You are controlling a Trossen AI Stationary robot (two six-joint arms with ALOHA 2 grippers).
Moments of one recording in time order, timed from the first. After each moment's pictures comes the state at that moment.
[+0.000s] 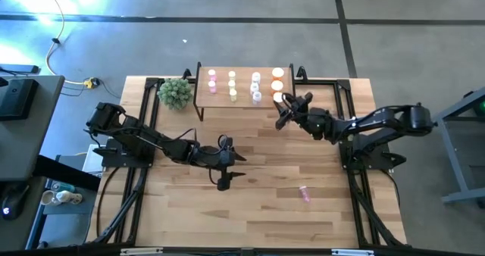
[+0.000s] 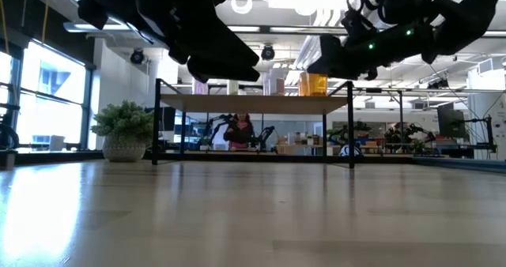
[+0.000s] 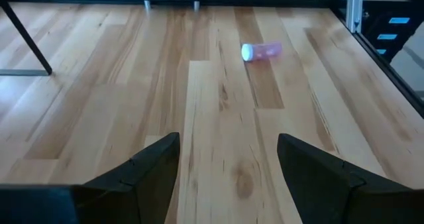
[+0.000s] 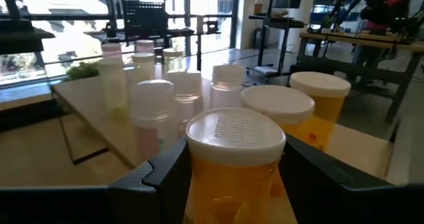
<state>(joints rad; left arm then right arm) -0.13 1.61 0.76 0.37 -0.18 -0.12 -0.17 1.32 0.42 0.85 0.62 0.00</state>
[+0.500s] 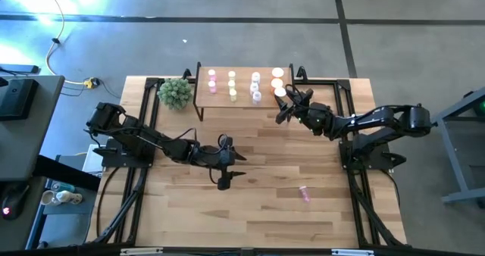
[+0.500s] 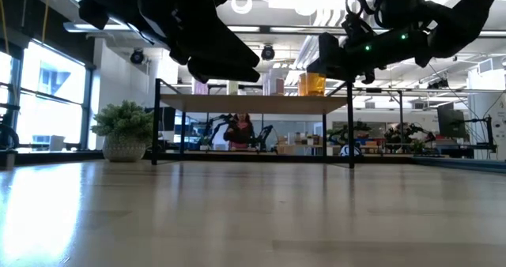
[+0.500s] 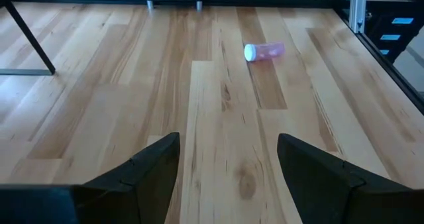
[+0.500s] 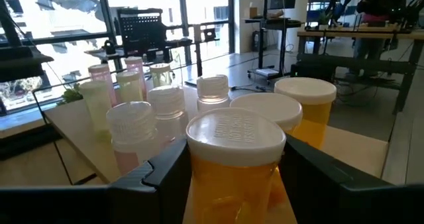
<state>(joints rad) -0.12 1.61 0.76 0.37 -0.19 -0.12 -0.26 1.34 0.42 0.88 0.56 0.08</state>
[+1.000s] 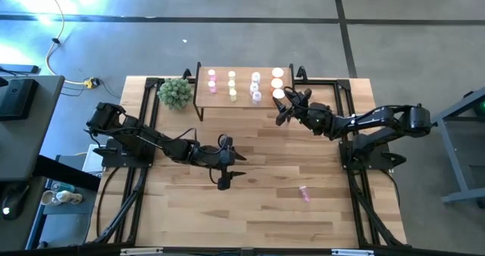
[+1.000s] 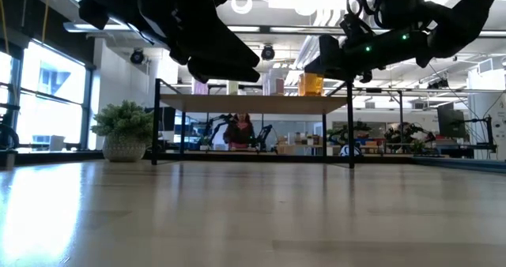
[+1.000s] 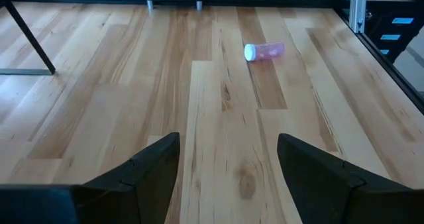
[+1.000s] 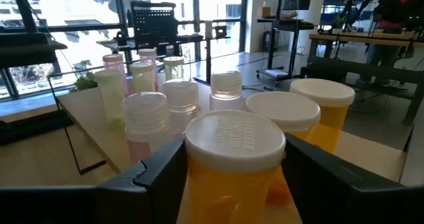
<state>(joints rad) -0.12 1.61 0.76 0.37 -0.19 -0.12 -0.26 1.34 0.42 0.87 0.50 0.04</state>
